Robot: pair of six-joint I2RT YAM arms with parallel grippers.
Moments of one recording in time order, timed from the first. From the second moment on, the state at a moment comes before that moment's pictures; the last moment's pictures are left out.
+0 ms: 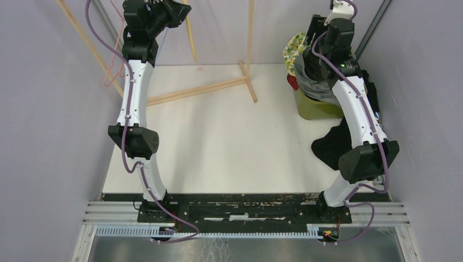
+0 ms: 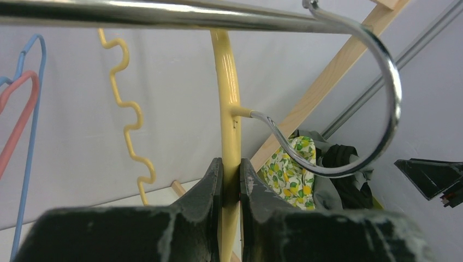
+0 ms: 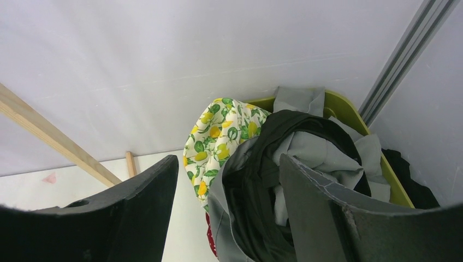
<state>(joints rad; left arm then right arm) -0.07 2.01 2.42 -0.28 0.41 -0.47 0.14 1.69 1.86 -0.24 0.28 0.10</state>
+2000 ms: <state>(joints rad) 0.17 2.00 2.54 -0.55 0.64 -0.64 0.23 1.68 1.85 -0.19 0.27 0.10</state>
